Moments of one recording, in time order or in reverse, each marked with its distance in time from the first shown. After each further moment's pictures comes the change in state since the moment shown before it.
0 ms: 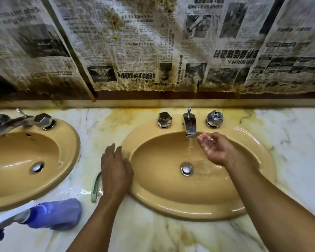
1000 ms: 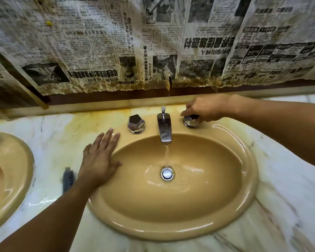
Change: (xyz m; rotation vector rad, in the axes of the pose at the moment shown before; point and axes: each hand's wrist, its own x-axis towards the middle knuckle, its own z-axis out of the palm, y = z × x) left_hand 0.094 0.018 0.050 0.241 -0.371 0.404; right_hand 0.034 -0.142 0.074 3.002 0.554 0.707
